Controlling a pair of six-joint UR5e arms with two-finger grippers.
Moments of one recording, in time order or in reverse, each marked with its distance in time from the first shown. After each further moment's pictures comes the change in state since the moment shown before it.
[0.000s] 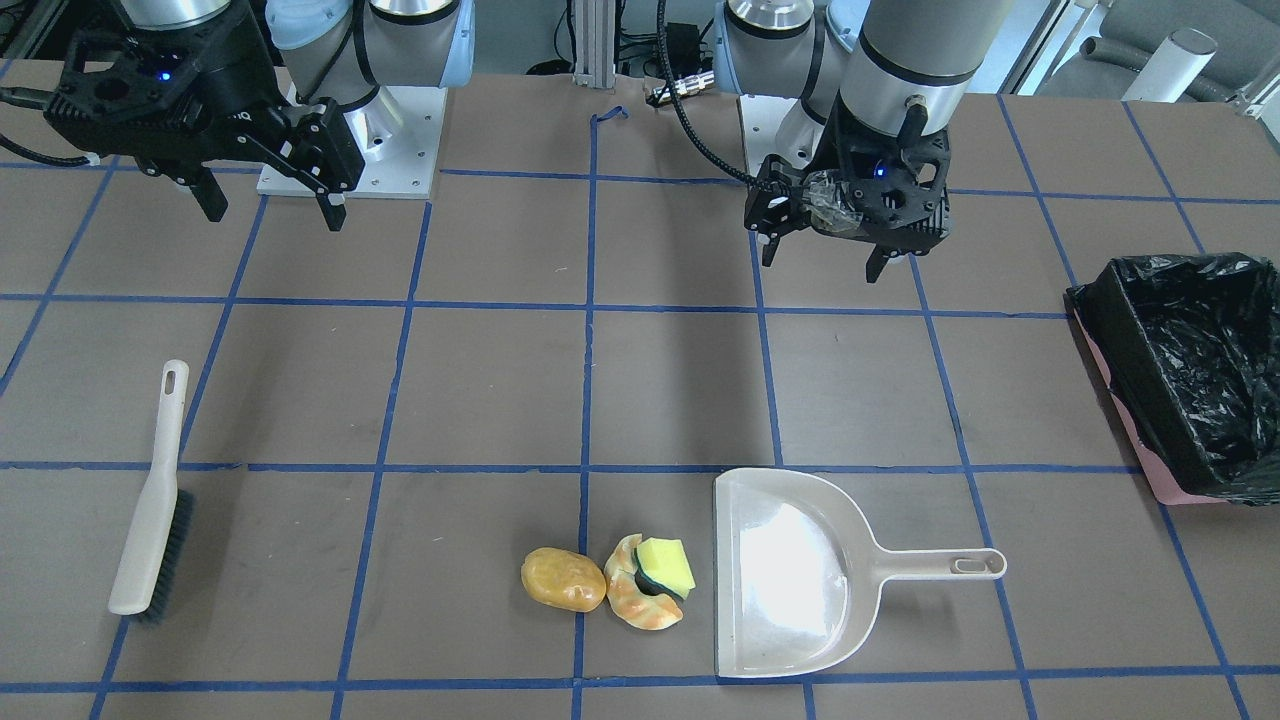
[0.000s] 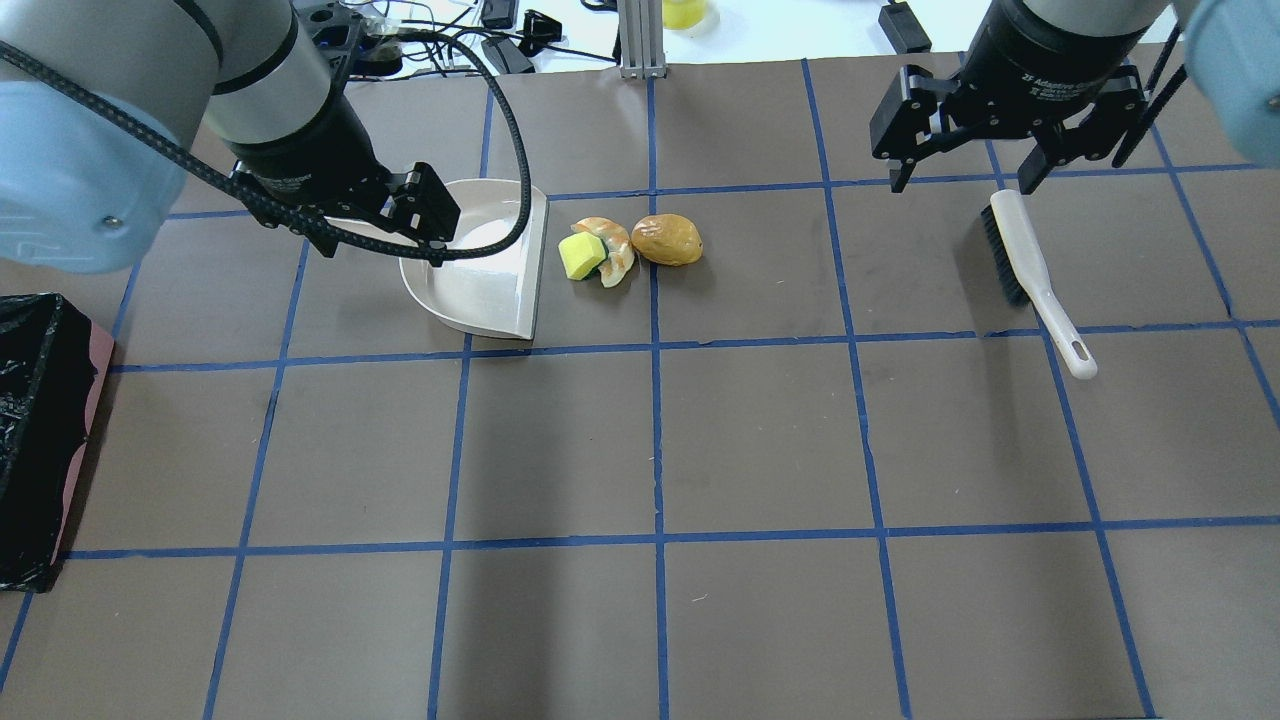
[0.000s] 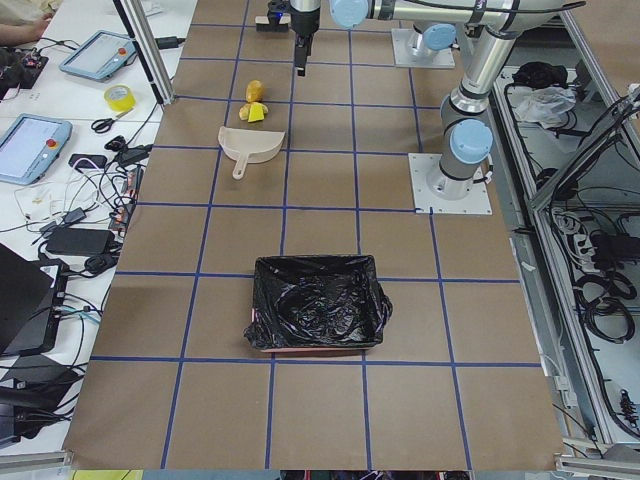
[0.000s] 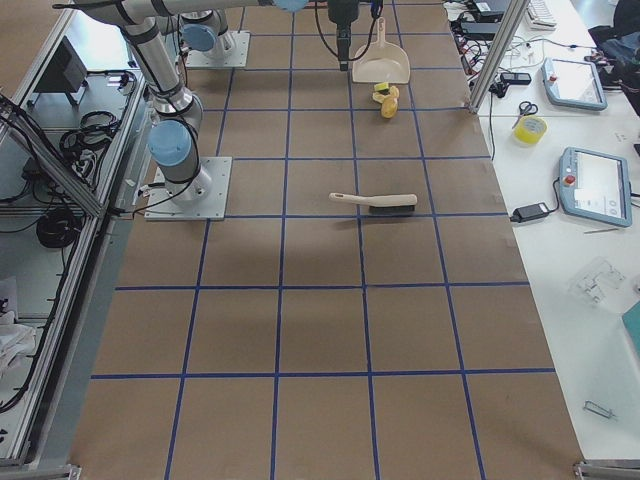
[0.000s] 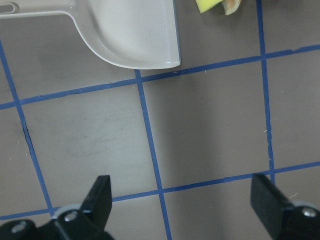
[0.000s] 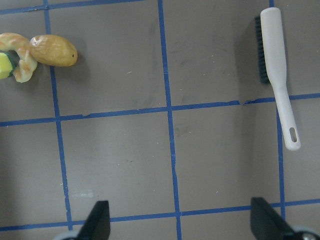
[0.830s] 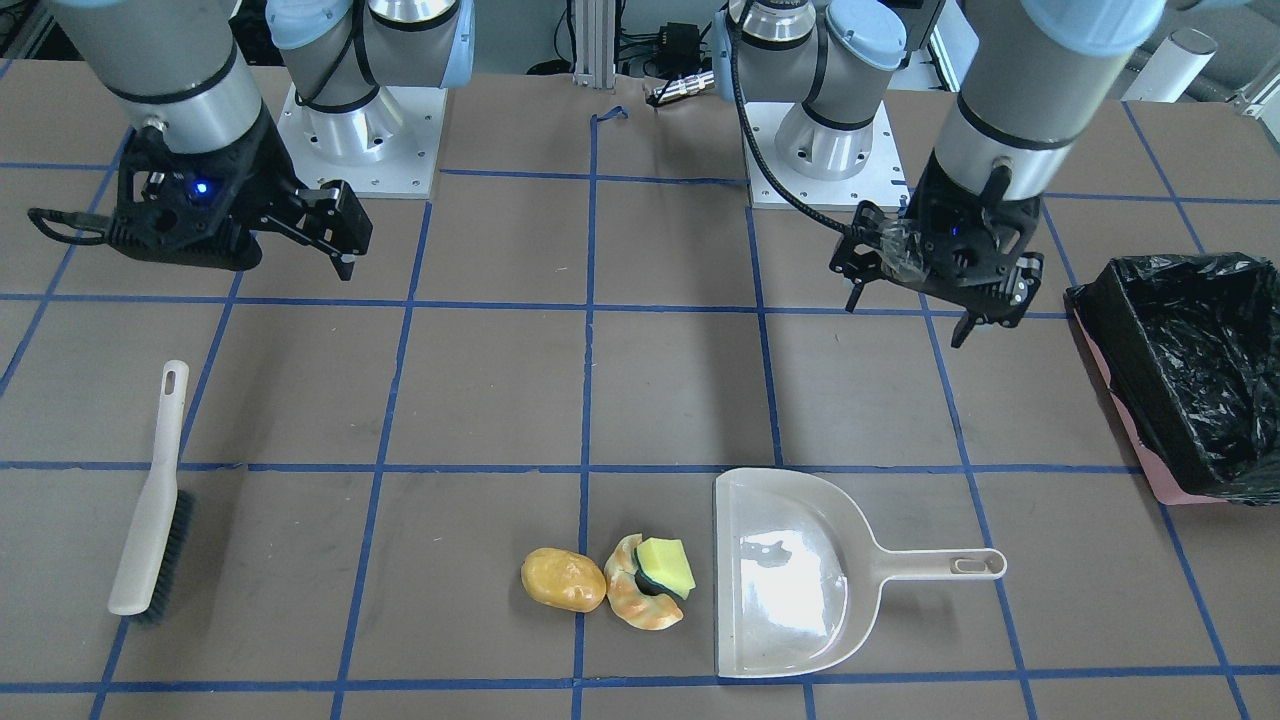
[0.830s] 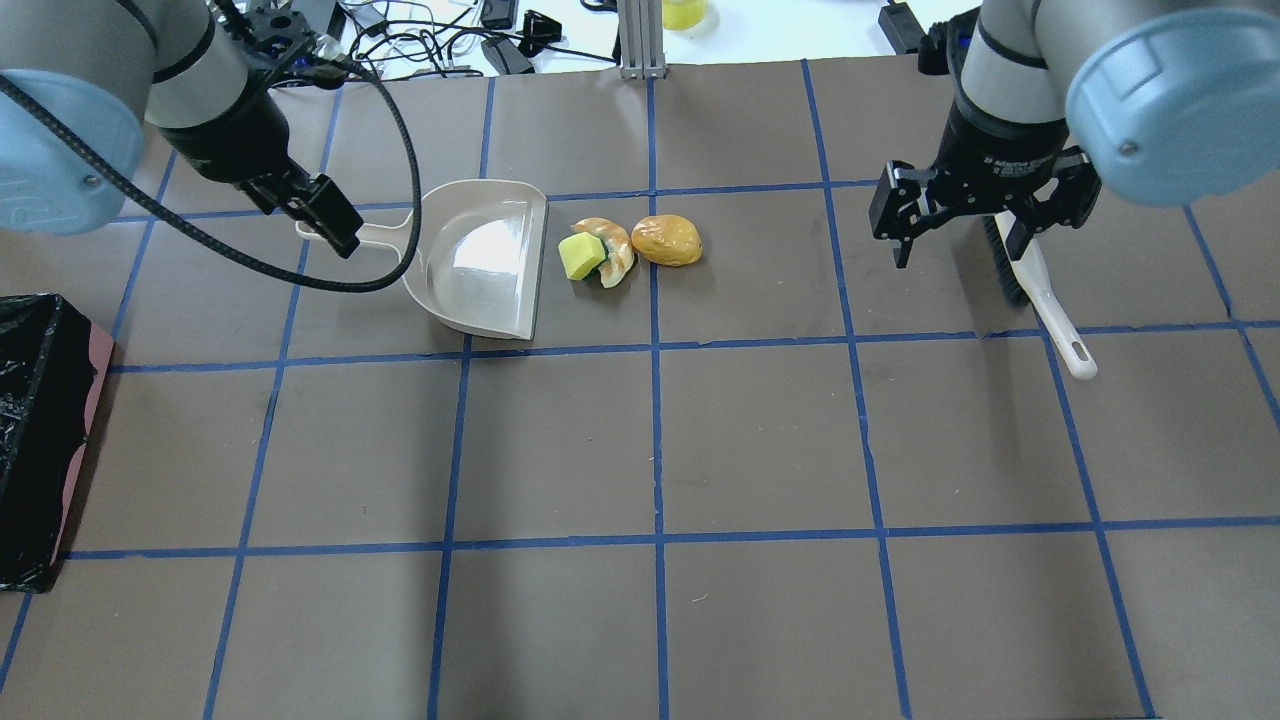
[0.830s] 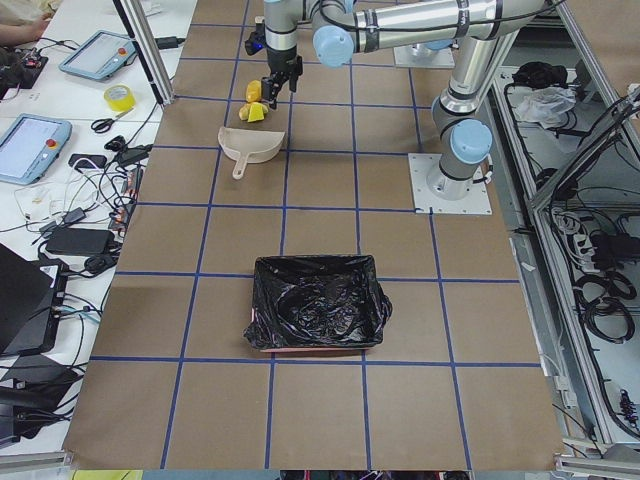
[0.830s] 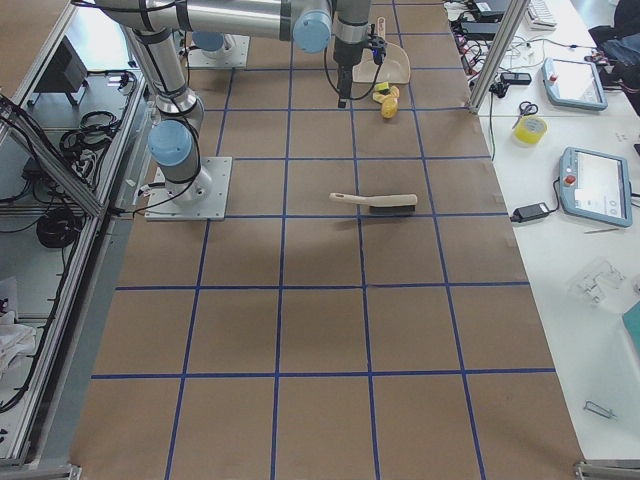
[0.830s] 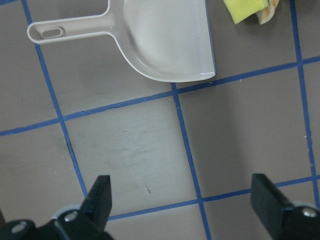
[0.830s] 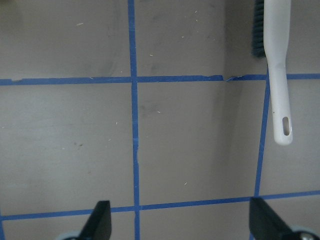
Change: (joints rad) left arm 0.213 -0.117 -0.039 0.143 -0.012 0.782; right arm -0.025 0.081 0.173 -0.098 -0.128 -0.125
